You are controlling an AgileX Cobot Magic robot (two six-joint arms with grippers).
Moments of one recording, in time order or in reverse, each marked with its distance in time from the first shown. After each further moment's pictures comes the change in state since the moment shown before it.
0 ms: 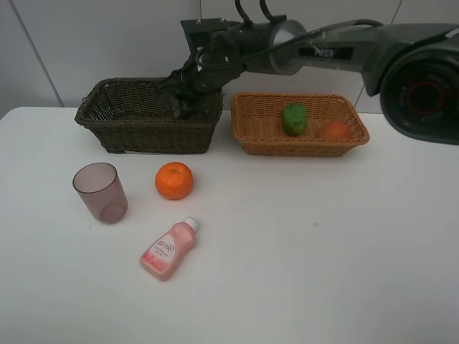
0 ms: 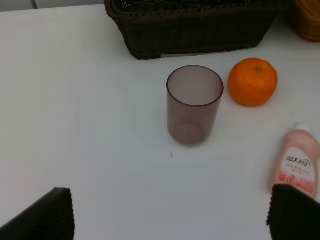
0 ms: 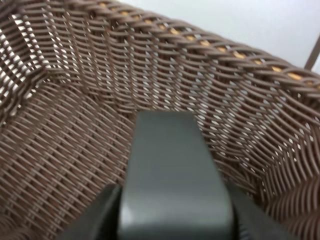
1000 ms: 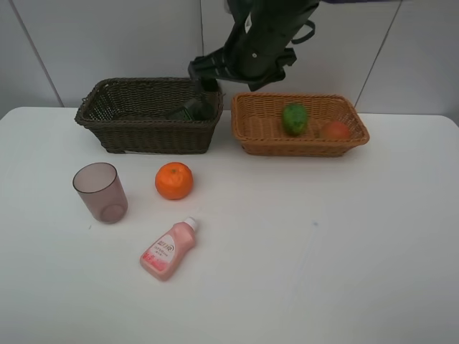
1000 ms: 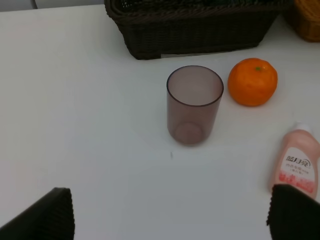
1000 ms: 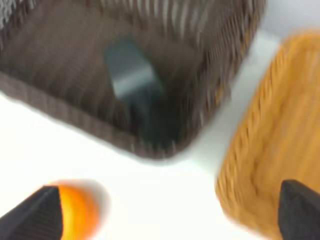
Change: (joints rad) left arm 0.000 0.000 0.000 0.000 0.000 0.000; right arm 0.002 -0.469 0.416 0.053 0.341 0.000
